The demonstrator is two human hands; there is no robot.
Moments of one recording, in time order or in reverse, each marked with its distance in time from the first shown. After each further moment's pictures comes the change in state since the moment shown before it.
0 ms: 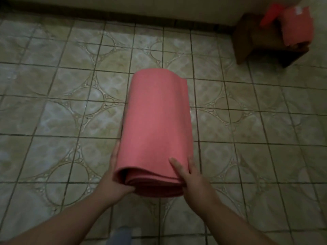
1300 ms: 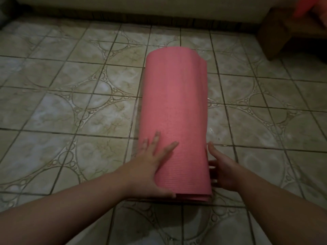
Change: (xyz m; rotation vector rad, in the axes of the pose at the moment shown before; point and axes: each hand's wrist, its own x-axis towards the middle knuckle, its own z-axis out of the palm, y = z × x) left_hand 0.107 -0.084 0.044 0.776 -0.262 0.409; right_hand 0.167 0.104 0.099 1.056 -0.212 0.560
